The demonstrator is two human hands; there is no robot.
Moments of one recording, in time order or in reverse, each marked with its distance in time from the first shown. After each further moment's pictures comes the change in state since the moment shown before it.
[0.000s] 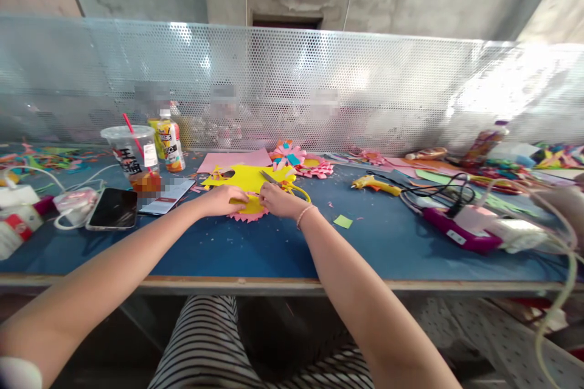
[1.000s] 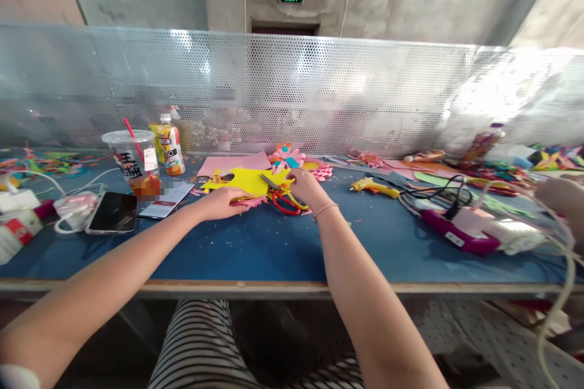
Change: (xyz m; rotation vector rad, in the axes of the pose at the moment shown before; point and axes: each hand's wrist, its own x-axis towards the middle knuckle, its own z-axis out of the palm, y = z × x) left_hand 0.000 0.015 -0.006 -0.181 0.039 -0.088; right_hand -0.020 0.037 -0.035 -0.077 0.304 0.532
